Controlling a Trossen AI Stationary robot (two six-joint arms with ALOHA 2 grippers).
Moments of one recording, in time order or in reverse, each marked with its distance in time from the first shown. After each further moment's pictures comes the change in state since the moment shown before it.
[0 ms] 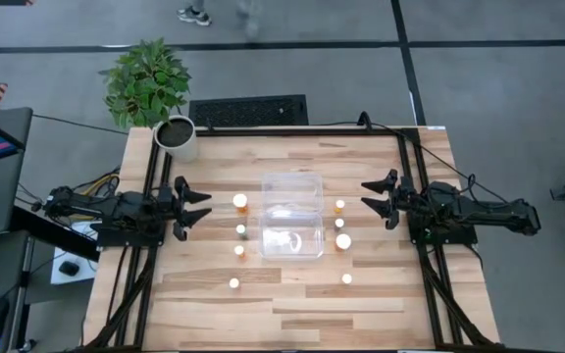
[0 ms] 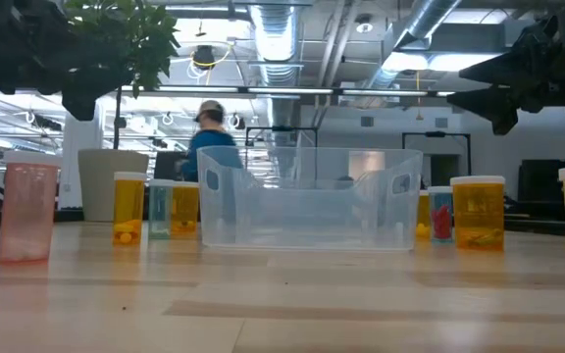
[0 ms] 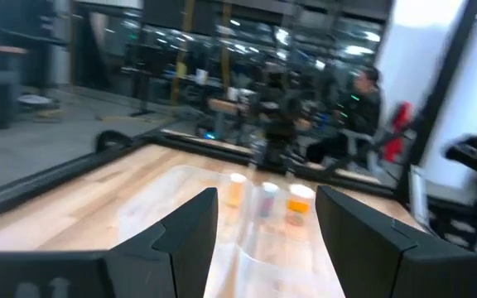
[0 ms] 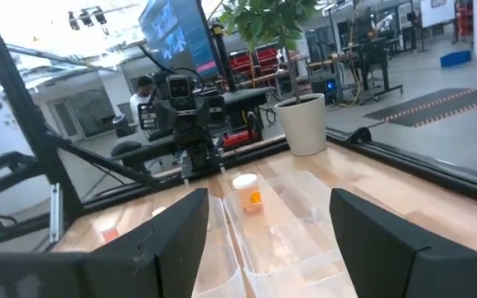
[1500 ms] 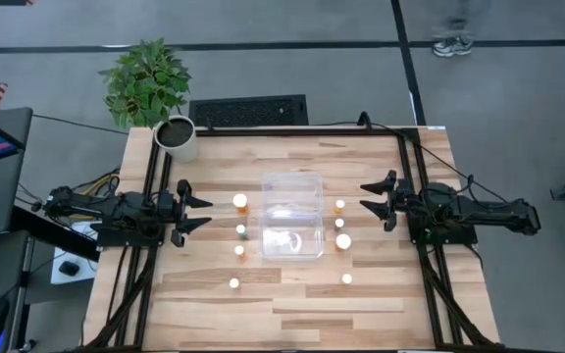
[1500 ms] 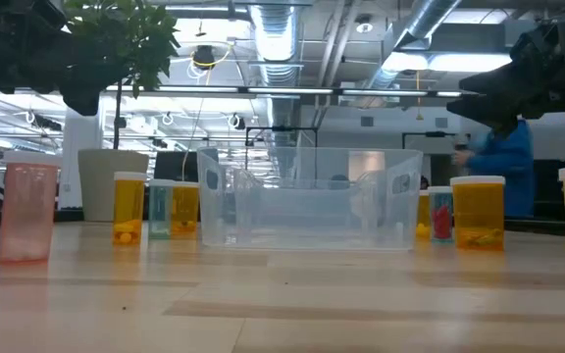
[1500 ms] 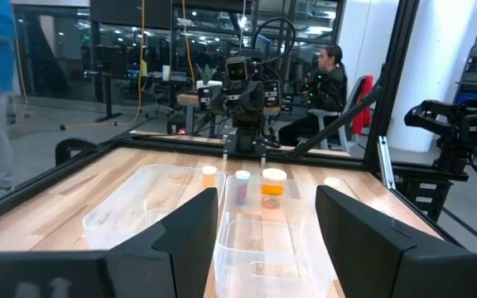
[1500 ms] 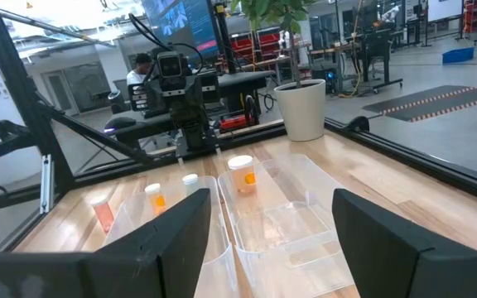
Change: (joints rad) left arm 0.000 0.000 0.000 -0.024 0.156 0.091; right arm 0.004 0.000 -0.005 -0.075 -0.003 -0.059
